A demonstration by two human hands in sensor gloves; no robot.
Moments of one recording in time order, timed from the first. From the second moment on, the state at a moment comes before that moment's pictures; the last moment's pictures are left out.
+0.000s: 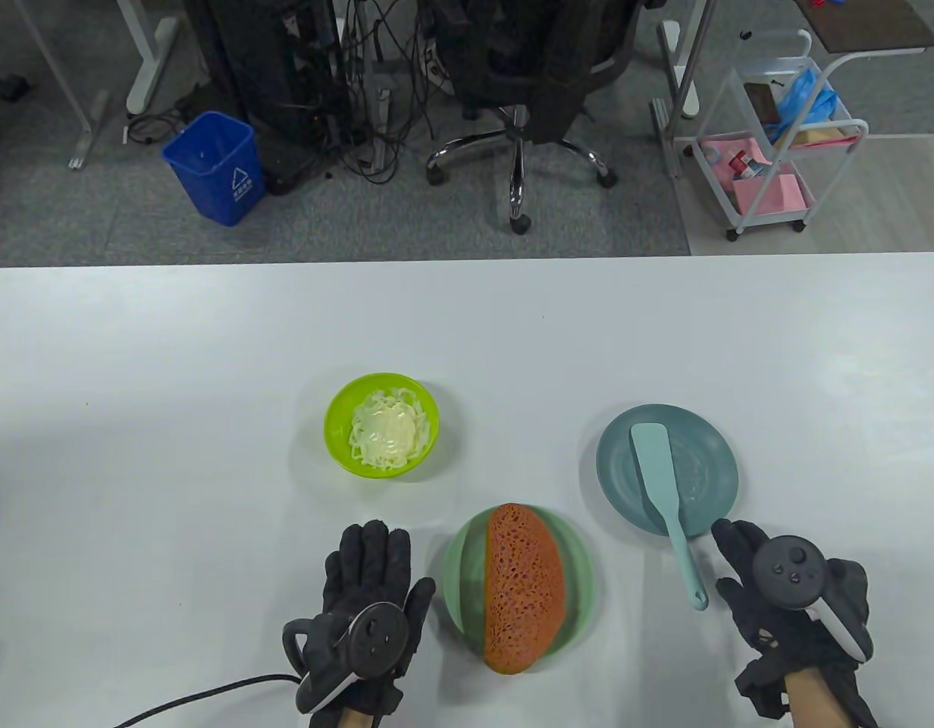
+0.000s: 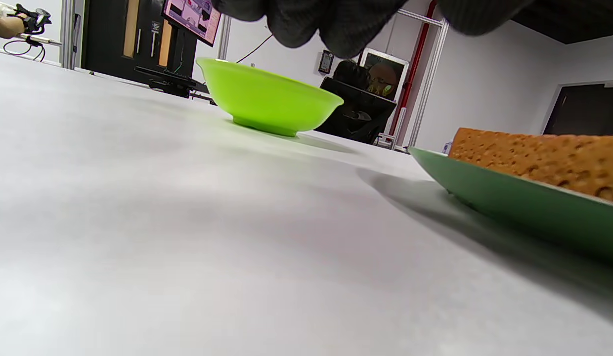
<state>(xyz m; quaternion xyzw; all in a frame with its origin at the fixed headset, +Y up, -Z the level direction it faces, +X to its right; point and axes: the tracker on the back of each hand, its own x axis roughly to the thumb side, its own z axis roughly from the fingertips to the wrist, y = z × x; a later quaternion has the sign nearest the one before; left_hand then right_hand) -0.147 -0.757 -0.127 0.01 -0.09 0.14 0.99 0.311 -0.750 -0.156 -0.06 0.10 0.98 0.18</state>
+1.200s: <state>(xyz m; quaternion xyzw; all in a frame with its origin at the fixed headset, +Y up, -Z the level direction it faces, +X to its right) -0.150 -0.759 -0.130 0.00 -0.08 0.14 0.99 0.282 -0.759 -0.169 0.10 0.03 0.96 0.24</state>
